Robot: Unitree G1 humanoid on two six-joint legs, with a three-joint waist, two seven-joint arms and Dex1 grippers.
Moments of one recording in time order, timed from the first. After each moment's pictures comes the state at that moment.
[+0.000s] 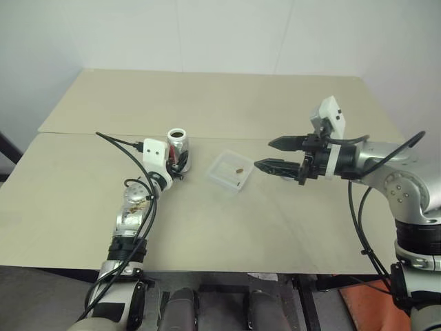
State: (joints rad) left arm -0.54 0.23 0.09 0.31 -0.17 0.17 -0.33; right arm -0.69 -0.73 -0.05 -0.27 0.69 0.99 0.83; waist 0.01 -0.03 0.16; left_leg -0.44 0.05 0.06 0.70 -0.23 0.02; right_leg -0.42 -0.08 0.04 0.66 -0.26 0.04
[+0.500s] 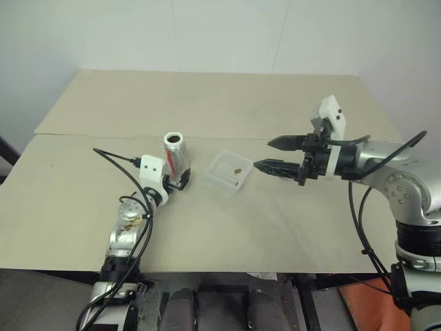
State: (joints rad) left arm -0.35 0.28 0.08 0.13 -0.16 0.26 -0.36; right arm -0.69 -0.73 -0.05 -0.29 0.69 0.99 0.83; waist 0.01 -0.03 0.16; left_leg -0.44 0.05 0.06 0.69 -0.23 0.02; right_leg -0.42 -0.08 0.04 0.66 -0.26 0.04
